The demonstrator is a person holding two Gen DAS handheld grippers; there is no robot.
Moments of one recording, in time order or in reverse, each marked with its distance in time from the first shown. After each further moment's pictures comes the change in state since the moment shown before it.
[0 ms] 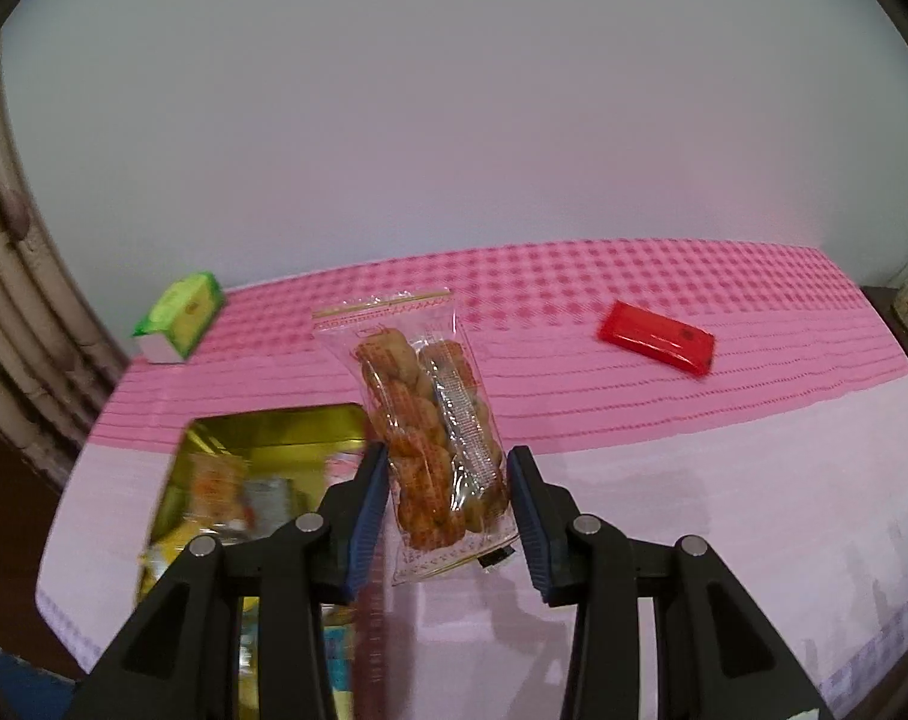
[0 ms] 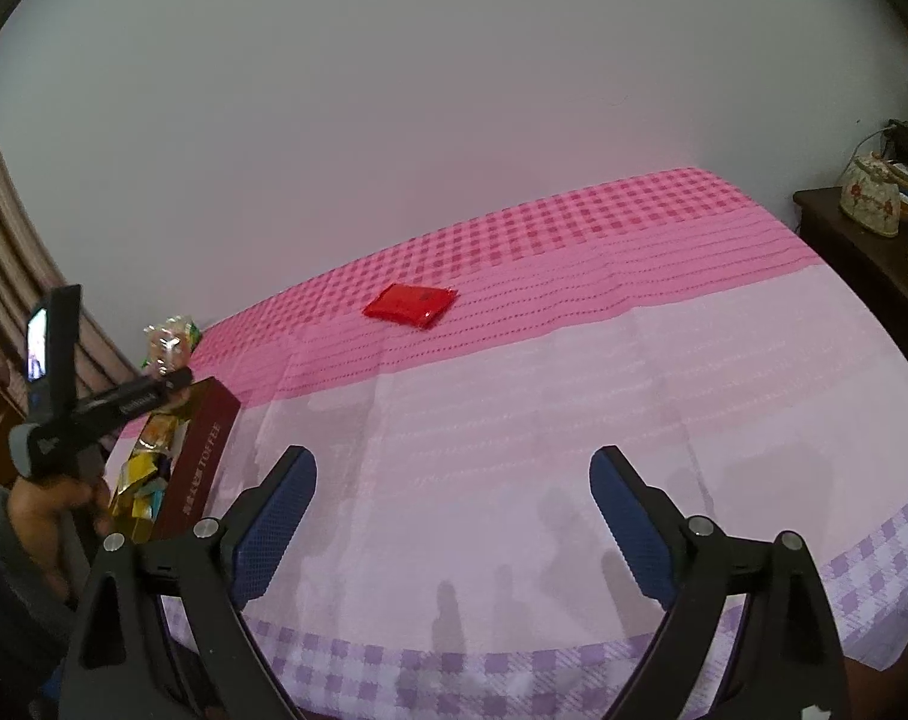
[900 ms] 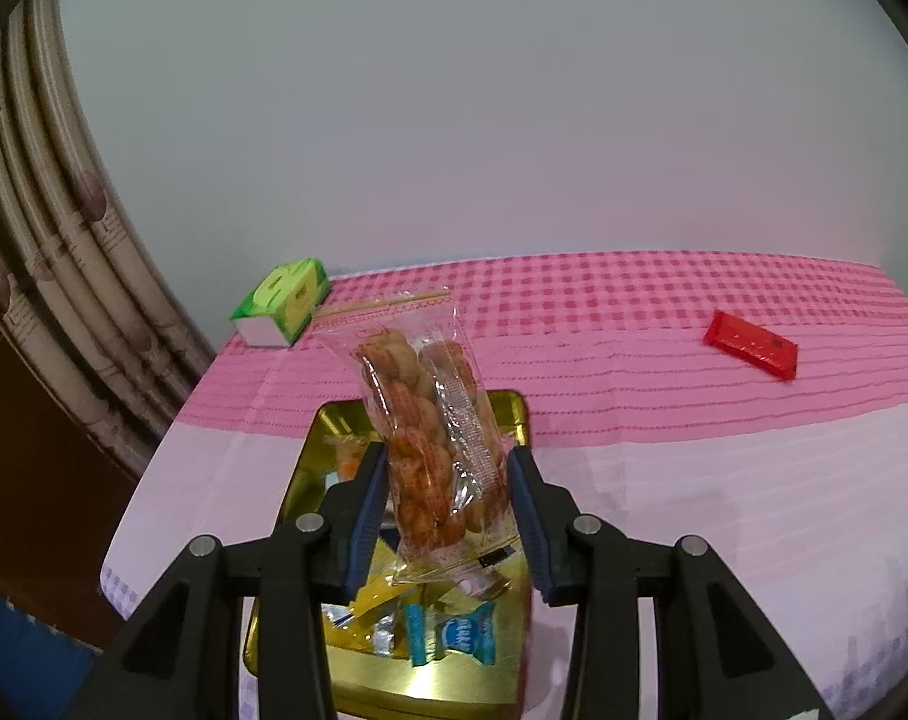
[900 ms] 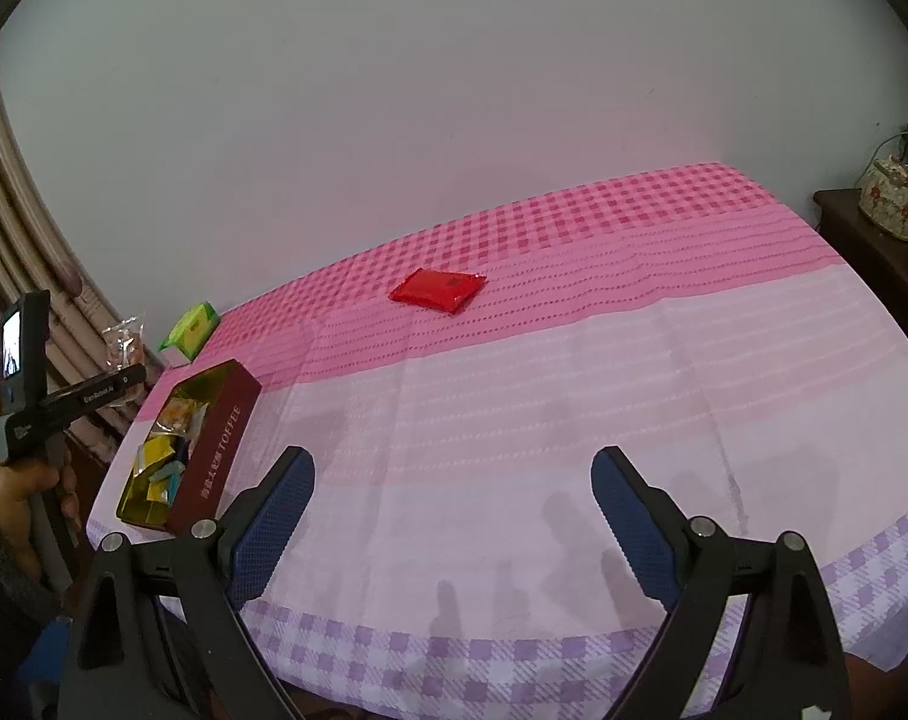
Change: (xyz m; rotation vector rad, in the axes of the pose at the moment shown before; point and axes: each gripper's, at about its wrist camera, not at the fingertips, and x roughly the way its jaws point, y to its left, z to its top) left arm -0.019 0.065 -0.011 -0.048 0.012 0.153; right arm -0.003 0.013 -0.005 -0.024 0.025 0.032
